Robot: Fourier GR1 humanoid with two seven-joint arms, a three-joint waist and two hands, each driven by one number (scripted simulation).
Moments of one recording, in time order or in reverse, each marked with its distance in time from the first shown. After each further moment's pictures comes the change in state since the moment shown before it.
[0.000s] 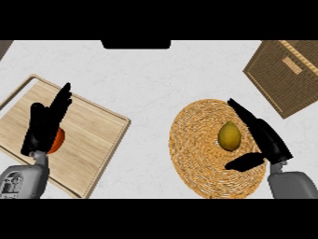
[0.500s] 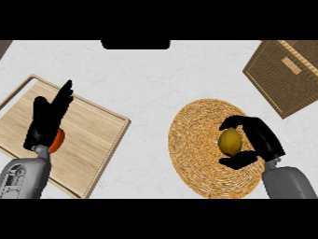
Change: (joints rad) left arm -0.048 -0.004 0.025 0.067 -0.007 -0.014 -0.009; right arm -0.039 -0.003 0.026 0.096 0.111 -0.099 -0.093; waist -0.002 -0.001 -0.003
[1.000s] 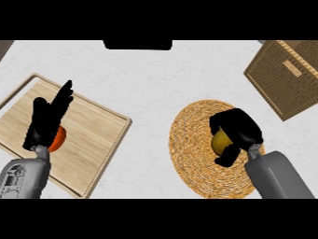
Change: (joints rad) left arm 0.002 0.002 0.002 0.002 -0.001 -0.009 -0.013; right arm -0.131 -0.036 0.213 0.009 0.338 0.099 0.196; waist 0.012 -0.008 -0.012
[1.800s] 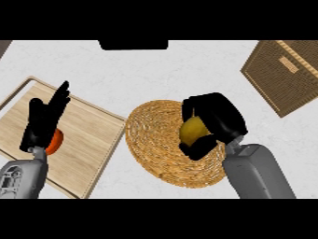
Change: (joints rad) left arm 0.010 0.003 0.016 -0.005 0.000 0.002 0.004; right arm -0.080 0.191 -0.028 -0.282 -0.097 0.182 0.180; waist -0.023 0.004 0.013
